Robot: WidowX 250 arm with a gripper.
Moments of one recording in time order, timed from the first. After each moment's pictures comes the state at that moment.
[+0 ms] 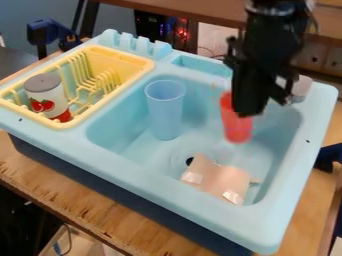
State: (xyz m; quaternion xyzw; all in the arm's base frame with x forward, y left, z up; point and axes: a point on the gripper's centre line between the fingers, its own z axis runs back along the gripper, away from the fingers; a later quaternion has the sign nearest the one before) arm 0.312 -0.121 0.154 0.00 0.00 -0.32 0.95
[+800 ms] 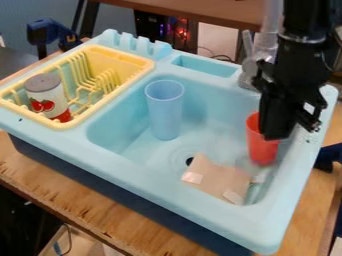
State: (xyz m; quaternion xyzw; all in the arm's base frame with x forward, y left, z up) arm 0.318 -0.151 0.134 -0.01 0.01 -0.37 0.93
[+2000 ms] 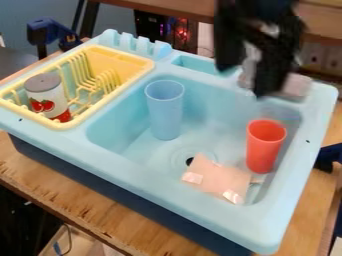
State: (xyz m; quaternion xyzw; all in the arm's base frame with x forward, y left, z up) arm 0.288 -0.110 0.210 0.01 -0.04 -0.26 0.97
